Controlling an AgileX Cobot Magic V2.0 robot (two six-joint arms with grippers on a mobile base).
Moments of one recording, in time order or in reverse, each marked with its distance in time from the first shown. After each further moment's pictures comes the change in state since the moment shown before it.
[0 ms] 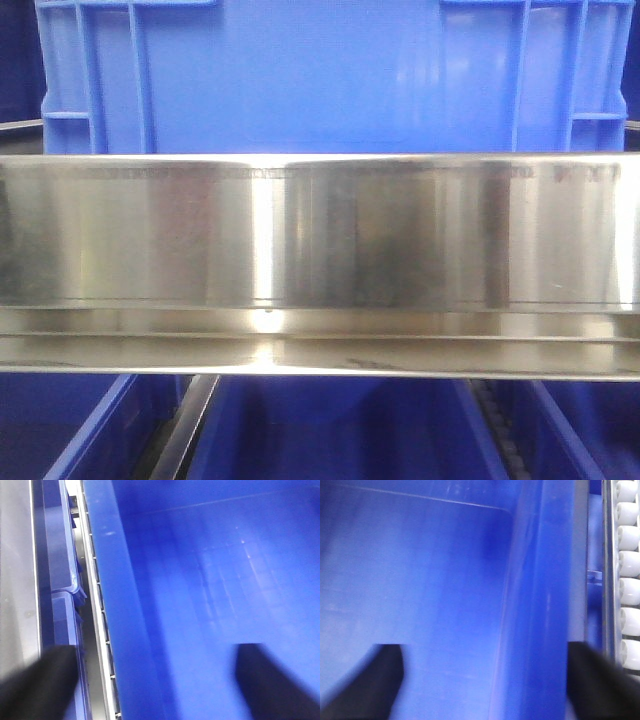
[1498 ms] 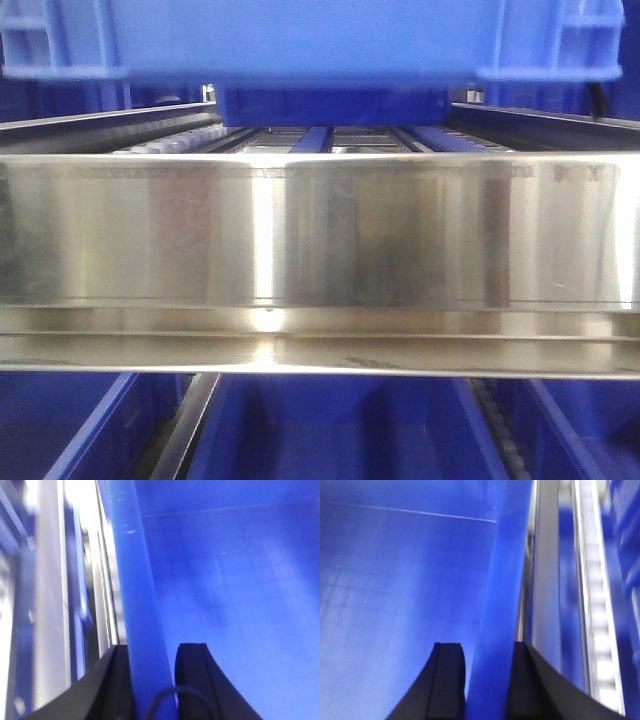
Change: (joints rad) left arm 0.008 -0.071 -0.167 0.013 0.054 -0.021; right arm -0.003 -0.120 -0.090 -0.007 -0.003 0.019
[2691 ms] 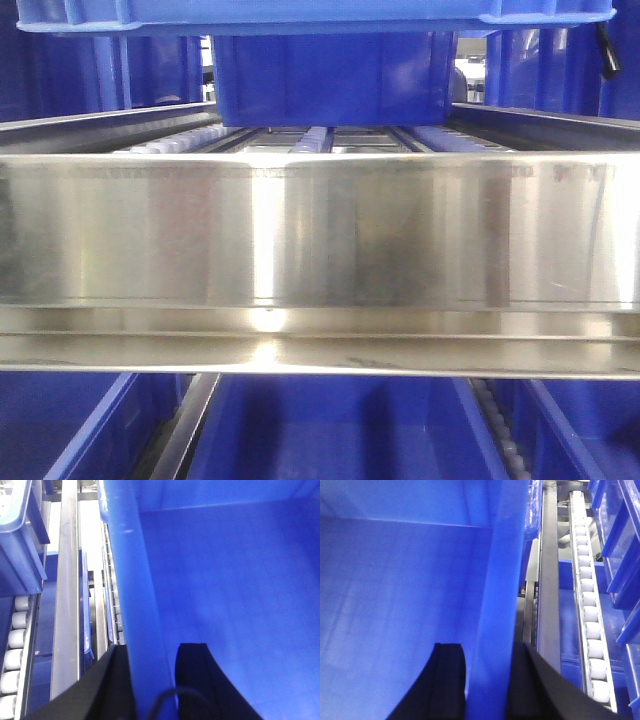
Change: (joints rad) left arm 0.000 -0.021 -0.077 0.009 0.006 -0.016; right arm 0.002 -0.013 -0.079 0.000 -0.050 -0.018
